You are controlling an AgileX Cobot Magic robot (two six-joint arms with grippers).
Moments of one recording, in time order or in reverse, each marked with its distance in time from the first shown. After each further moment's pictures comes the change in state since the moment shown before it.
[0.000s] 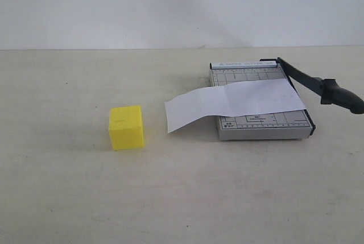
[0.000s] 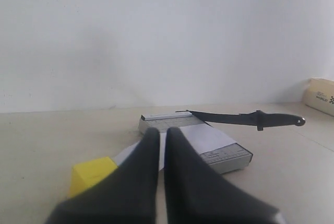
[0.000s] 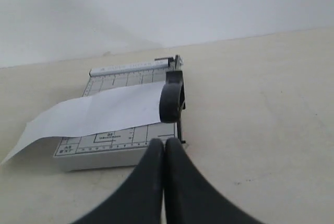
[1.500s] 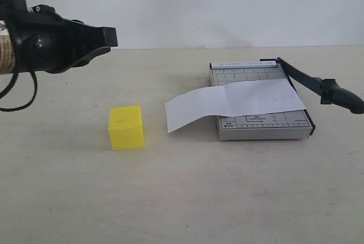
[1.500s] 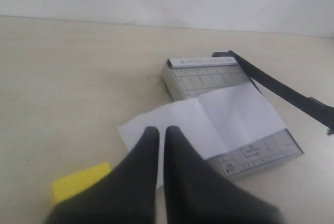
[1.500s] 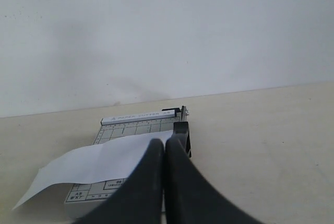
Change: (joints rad) left arm -0.426 1.331 -0.793 0.198 0.448 -0.313; right arm 0.000 -0.182 0.004 0.002 -0.006 0.005
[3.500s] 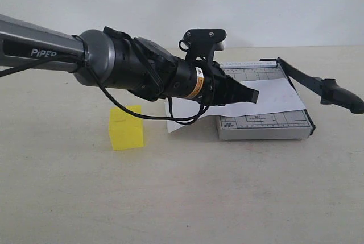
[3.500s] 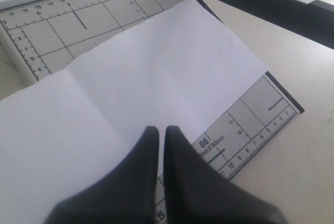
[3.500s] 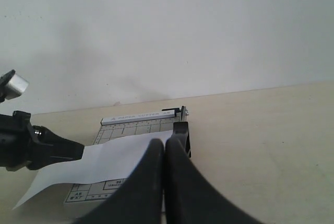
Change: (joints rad) left arm -0.239 0.820 -0.644 0.000 -0.078 0.097; right arm 0.000 0.000 0.000 0.000 -0.002 0.000
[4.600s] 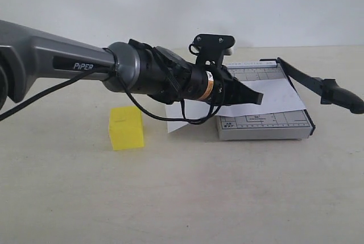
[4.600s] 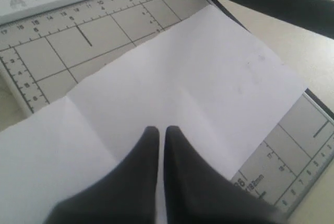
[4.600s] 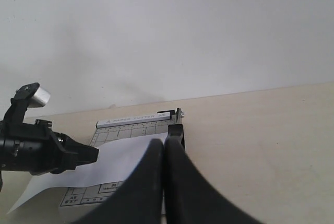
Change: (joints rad) left arm 0.000 0.139 -0.148 0.000 0.032 0.034; right arm 0.000 0.000 0.000 0.000 -0.017 0.000
